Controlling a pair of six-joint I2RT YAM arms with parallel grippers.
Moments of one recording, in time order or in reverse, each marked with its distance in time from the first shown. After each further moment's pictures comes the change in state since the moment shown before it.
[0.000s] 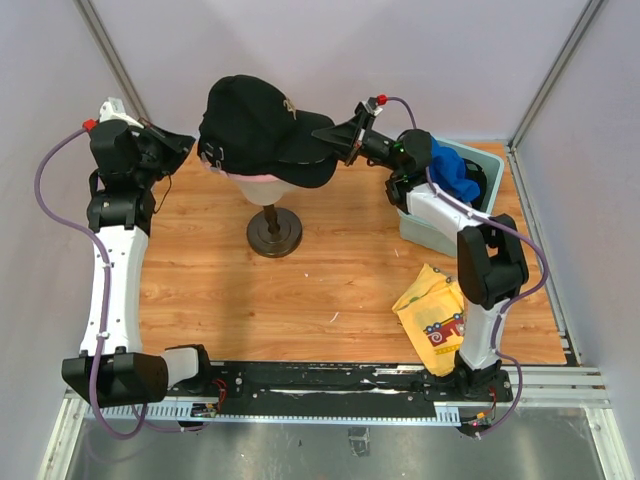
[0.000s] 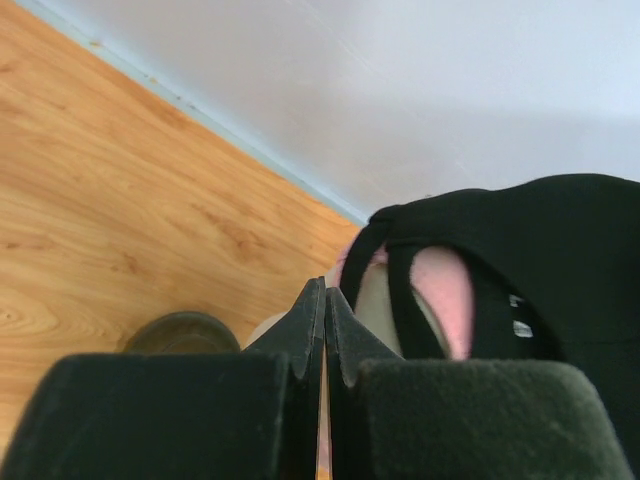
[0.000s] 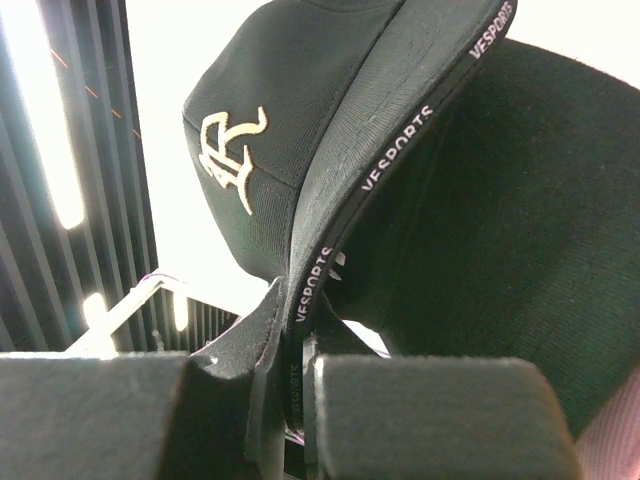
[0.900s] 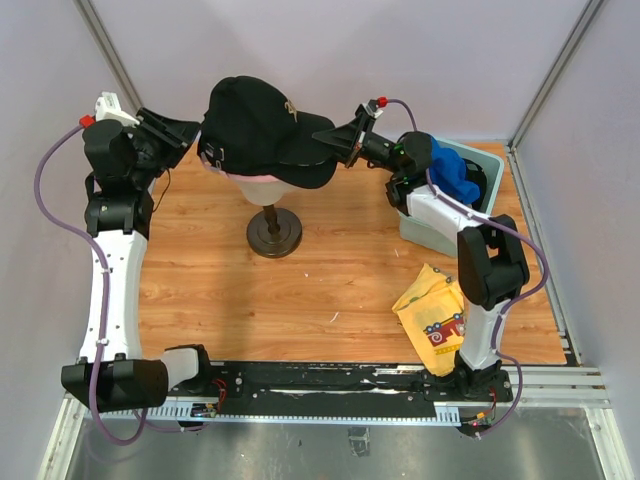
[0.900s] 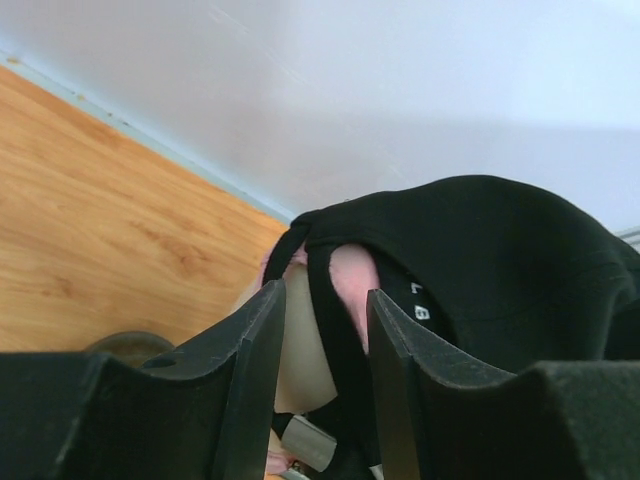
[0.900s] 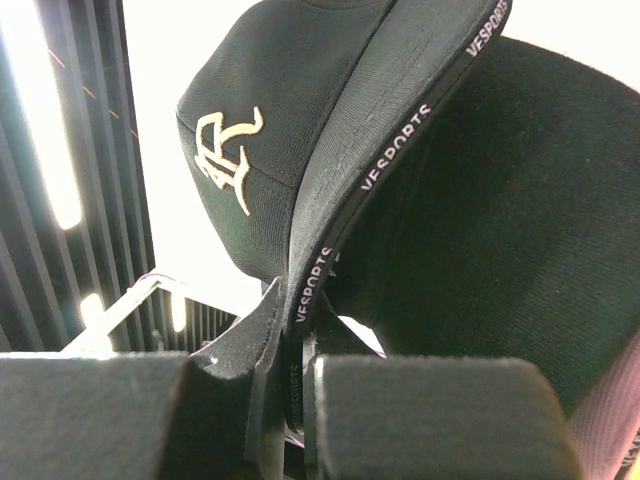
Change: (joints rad) left arm 0.000 -0.022 0.000 0.054 0.056 -0.058; right arm -0.002 -0.016 -0.040 0.012 0.006 -0.011
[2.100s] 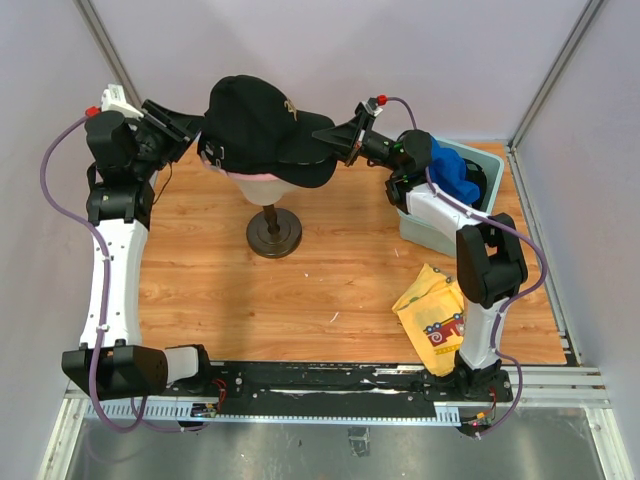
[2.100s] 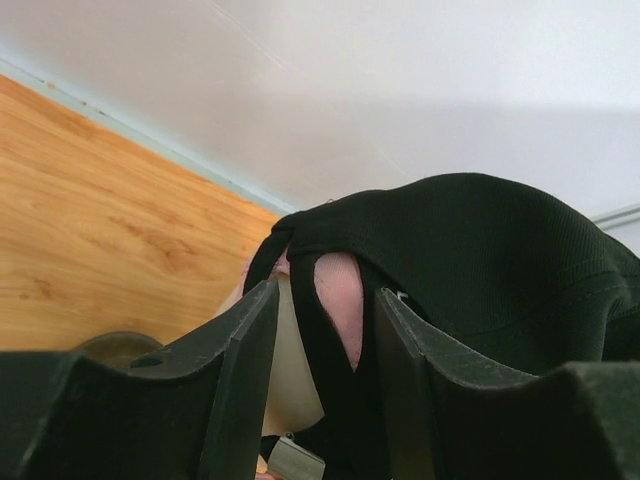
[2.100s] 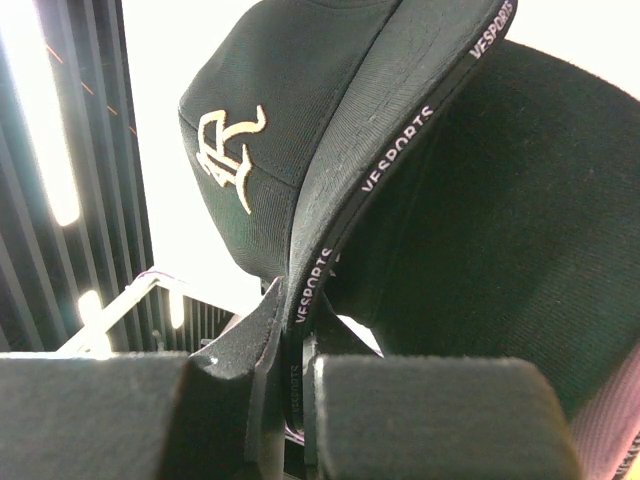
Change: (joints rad) left arm 0.000 0.063 0.045 0.014 0.062 -0.010; right arm -0.004 0.019 0.029 0.001 -0.012 0.001
